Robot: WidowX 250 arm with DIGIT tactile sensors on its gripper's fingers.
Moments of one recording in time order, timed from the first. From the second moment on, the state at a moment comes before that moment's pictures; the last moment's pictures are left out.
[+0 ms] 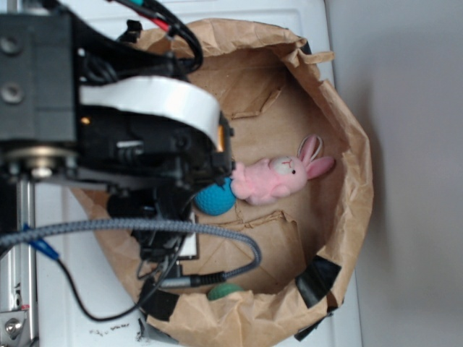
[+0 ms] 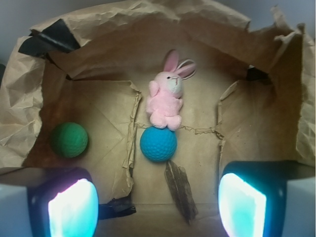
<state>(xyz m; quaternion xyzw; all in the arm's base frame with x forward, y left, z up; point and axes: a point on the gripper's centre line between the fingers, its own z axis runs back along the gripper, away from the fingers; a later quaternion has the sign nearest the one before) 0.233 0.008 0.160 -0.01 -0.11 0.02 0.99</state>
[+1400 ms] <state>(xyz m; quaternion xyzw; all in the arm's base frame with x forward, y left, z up) 0.261 0.046 0.079 -0.01 -0.11 0.05 0.99</state>
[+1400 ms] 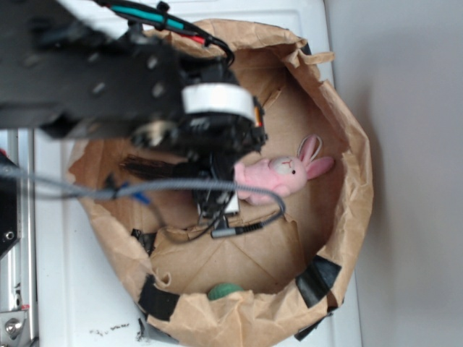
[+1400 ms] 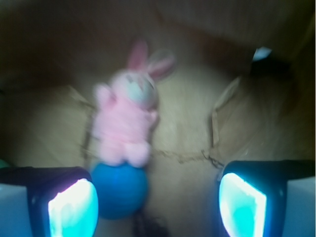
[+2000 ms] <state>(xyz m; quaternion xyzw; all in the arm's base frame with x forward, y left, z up) 0.258 0.041 0.071 -0.08 -0.07 0.05 0.99</state>
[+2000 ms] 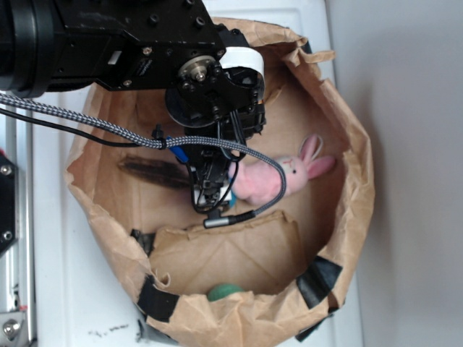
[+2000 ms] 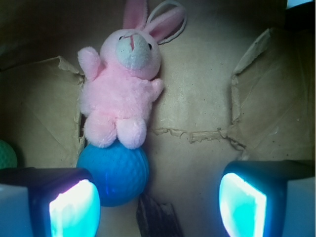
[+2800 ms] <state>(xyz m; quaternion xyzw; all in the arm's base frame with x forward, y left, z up) 0.258 -0.003 0.031 -0.01 -0.11 0.05 0.99</state>
